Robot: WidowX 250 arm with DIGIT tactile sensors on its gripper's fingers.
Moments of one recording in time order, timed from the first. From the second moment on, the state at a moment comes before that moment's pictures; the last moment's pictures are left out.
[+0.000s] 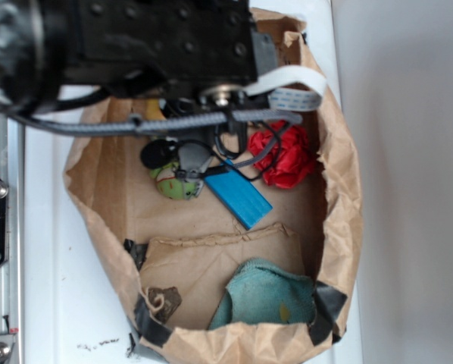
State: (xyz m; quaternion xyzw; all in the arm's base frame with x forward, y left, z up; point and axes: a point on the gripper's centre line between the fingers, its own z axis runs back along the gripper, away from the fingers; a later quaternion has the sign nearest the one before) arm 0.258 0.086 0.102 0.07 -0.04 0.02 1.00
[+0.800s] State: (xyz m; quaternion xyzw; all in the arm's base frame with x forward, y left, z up) arm 0.246 0.054 0.149 -0.01 -0.04 0.04 1.00
